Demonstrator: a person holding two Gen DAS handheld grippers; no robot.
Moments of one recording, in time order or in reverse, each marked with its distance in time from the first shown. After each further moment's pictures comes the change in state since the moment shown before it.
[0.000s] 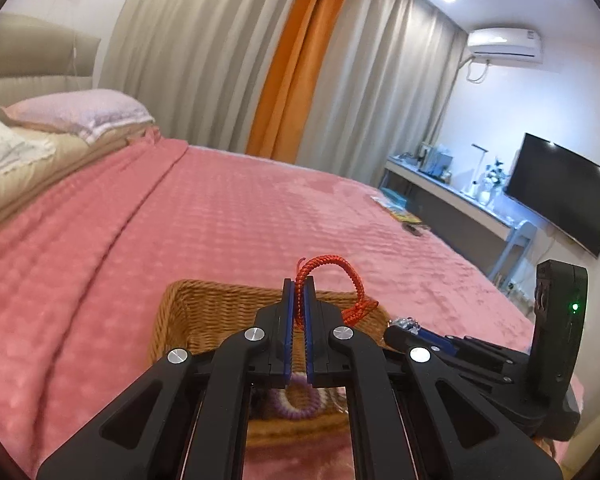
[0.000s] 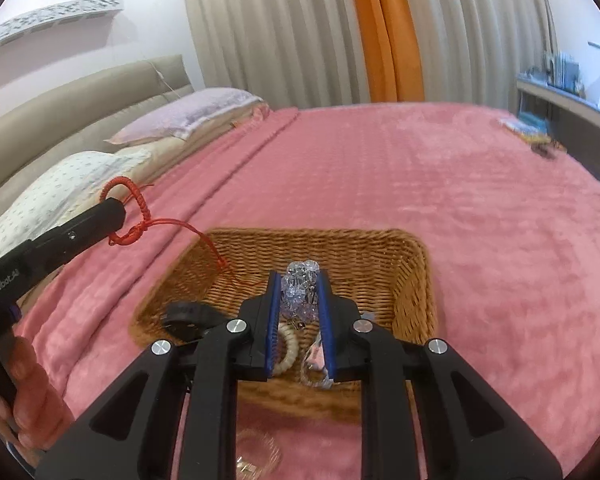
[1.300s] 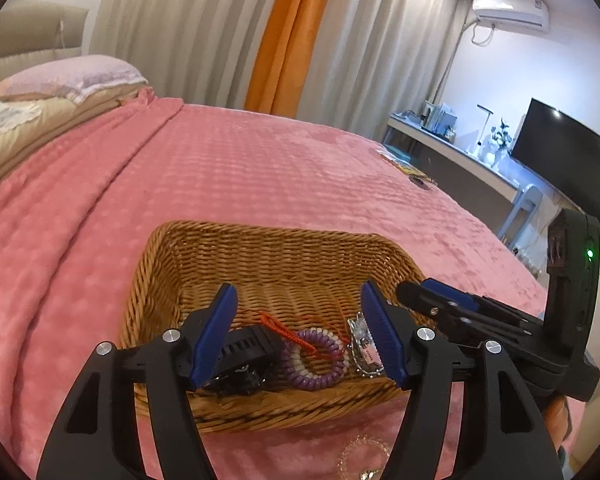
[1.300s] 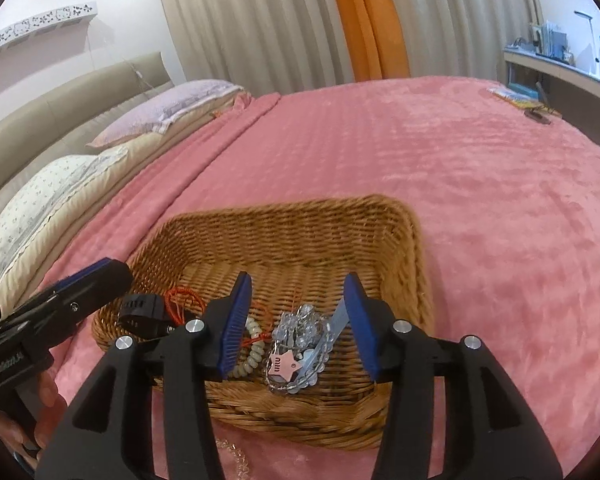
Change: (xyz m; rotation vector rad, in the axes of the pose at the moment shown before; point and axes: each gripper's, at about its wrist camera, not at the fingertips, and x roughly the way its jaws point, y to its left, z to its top) left arm 0.028 0.009 -0.035 0.011 0.143 -0.010; right arm 0.012 -0.021 -0.017 0.058 -0.006 -0.003
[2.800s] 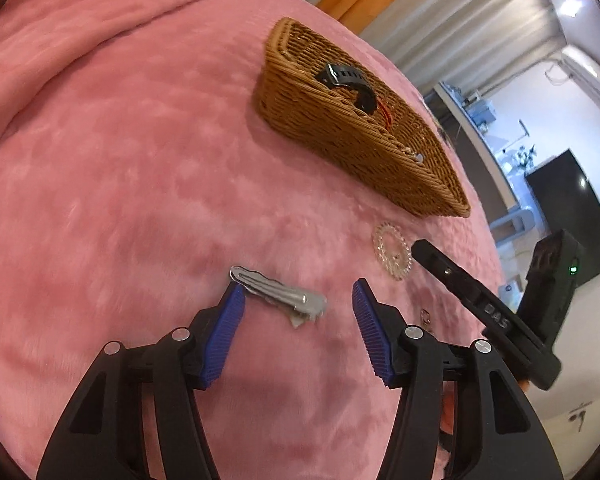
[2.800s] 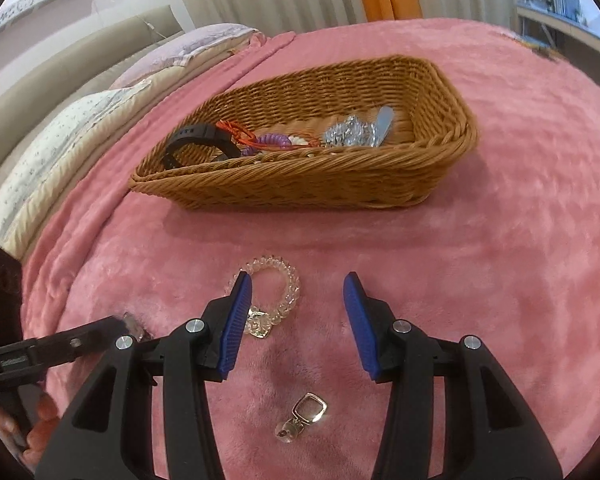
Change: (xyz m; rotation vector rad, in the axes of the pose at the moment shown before) left arm -0.049 0.058 -0.134 -0.385 0.342 -0.053; right arm -0.027 0.017 -0.110 0.041 0.228 0.083
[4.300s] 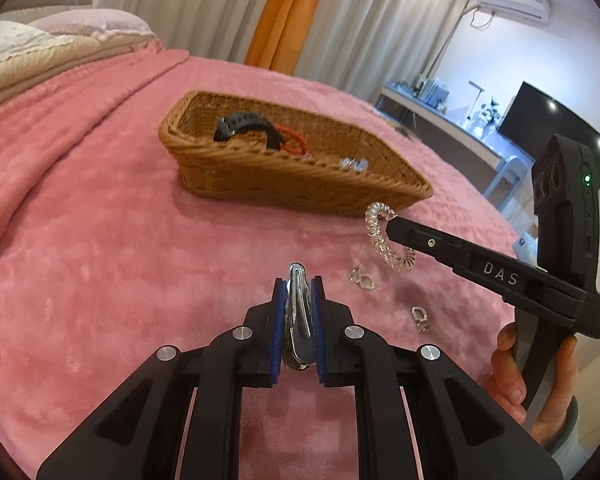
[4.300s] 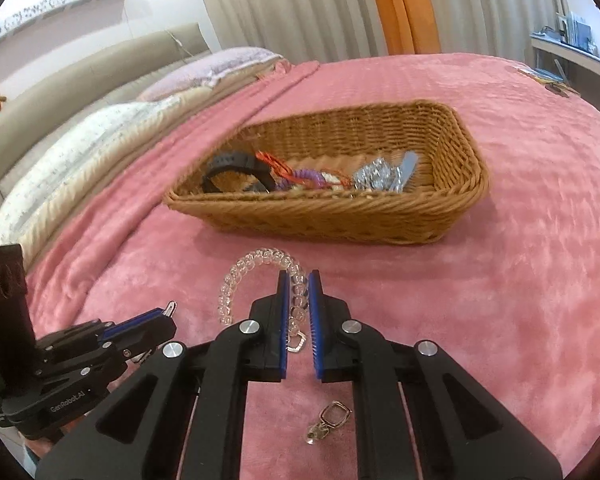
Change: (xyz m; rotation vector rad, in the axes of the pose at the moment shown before) left arm -0.009 -0.046 -0.024 0.351 -0.233 0.015; right arm -0.025 0.026 0.002 -0.086 -0.134 0.043
